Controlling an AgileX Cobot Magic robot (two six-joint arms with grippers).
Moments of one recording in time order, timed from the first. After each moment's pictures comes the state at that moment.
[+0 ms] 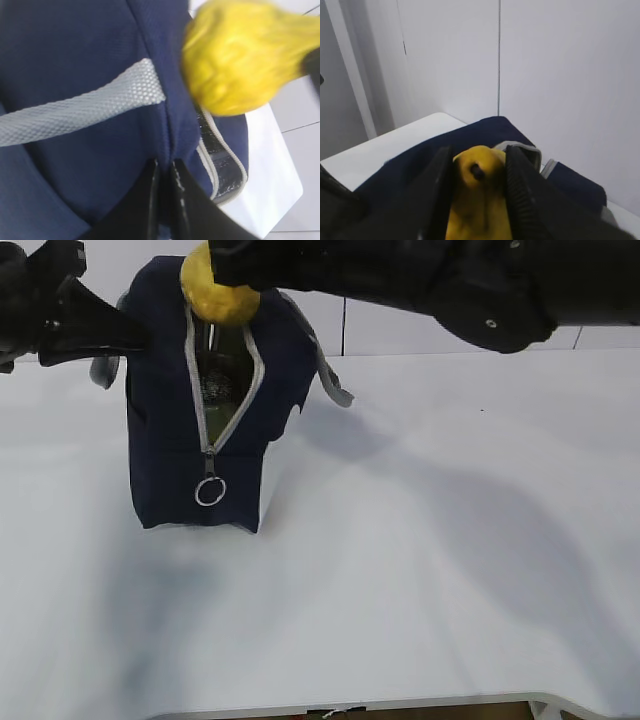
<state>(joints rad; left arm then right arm) -0.10 1.51 -1.08 -1.20 0.73 0.66 0.55 1.81 -1.41 -0.63 -0.32 0.55</state>
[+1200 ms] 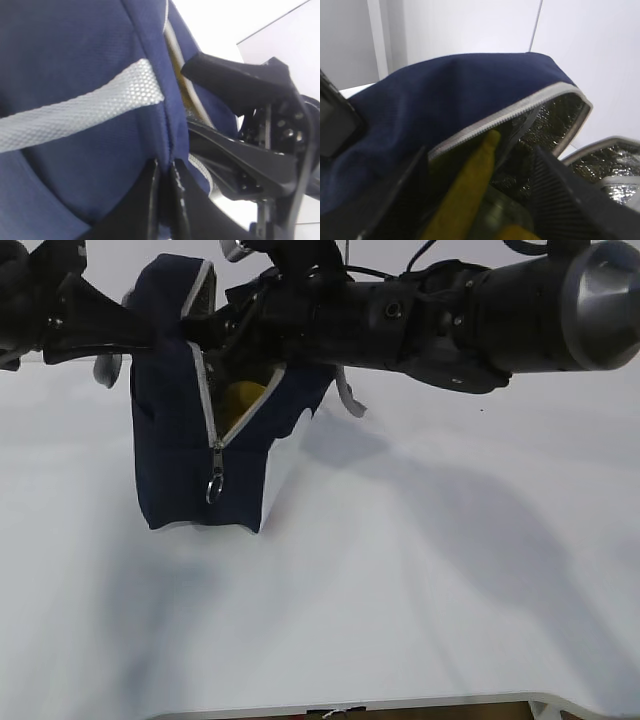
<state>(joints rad) -0.10 1.51 -1.08 -1.24 0.75 0.70 0.55 1.93 -1.42 -0.87 -0.37 0.60</state>
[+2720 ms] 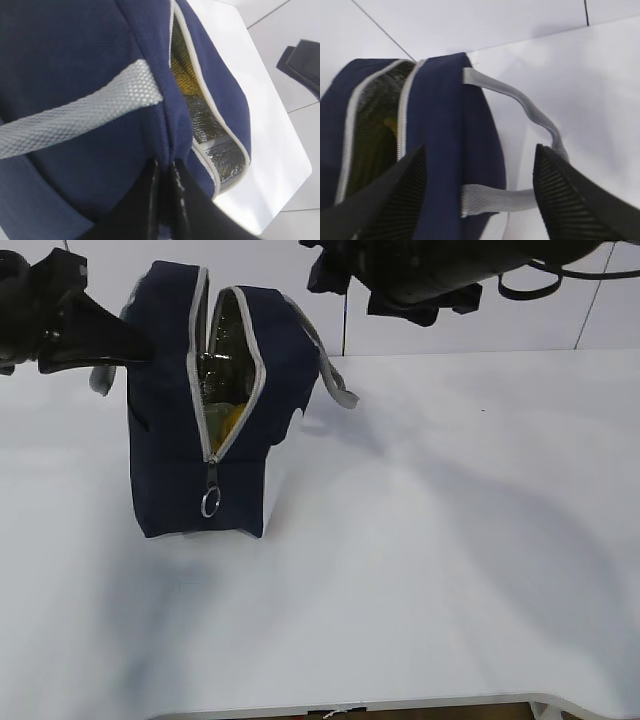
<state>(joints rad) -0.10 1.51 -1.08 -1.17 0.76 0.70 0.51 1.70 -1.44 -0.14 0.35 0.64</state>
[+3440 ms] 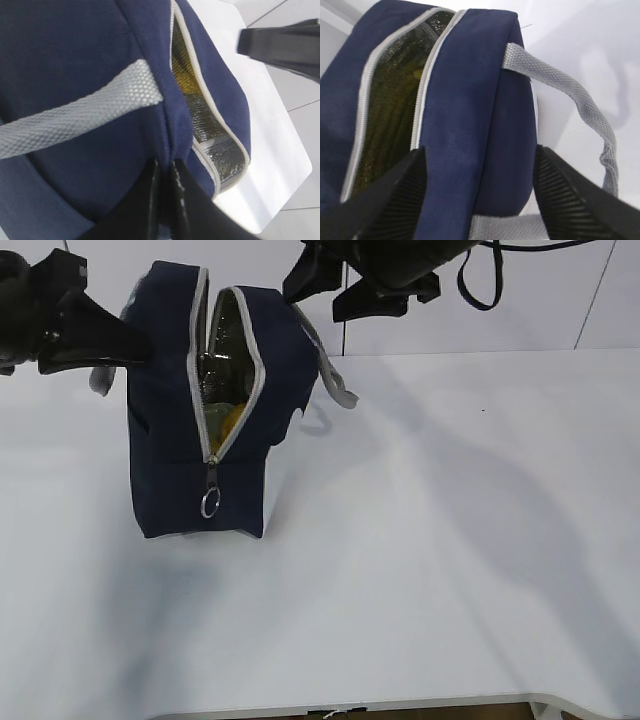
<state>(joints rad) -0.10 1.51 -1.08 -1.16 0.76 0.70 0.34 1.94 -1.81 0.68 0.79 -0.27</state>
